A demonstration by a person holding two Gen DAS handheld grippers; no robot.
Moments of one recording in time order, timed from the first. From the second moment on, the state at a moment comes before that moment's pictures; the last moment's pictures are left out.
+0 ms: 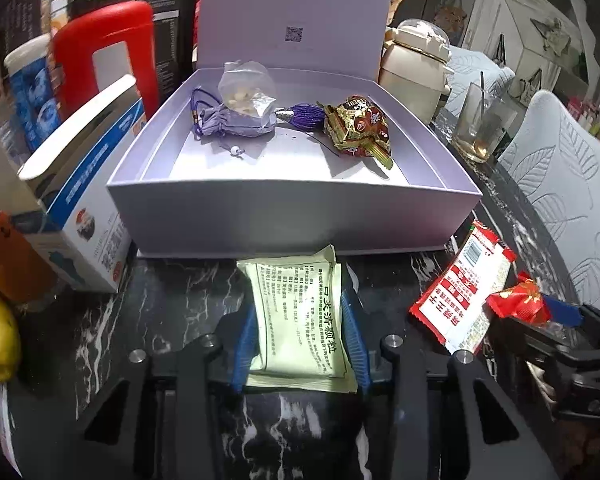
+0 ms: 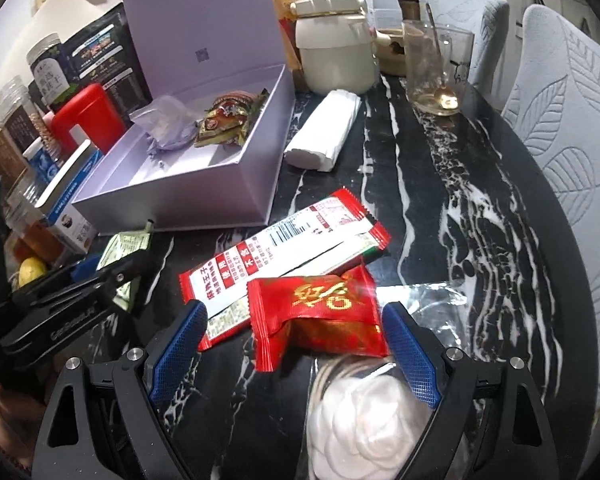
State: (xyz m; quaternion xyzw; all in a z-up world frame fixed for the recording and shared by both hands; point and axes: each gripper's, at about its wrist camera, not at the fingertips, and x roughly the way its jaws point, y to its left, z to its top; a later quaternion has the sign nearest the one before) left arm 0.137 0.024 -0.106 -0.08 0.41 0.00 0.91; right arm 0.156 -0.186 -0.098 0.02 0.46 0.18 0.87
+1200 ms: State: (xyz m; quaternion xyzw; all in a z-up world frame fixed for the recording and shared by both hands) left arm 0.039 0.024 -0.078 -0.07 0.40 -0.01 0.92; right arm 0.055 -0.177 -0.079 0.03 0.43 0.23 0.87
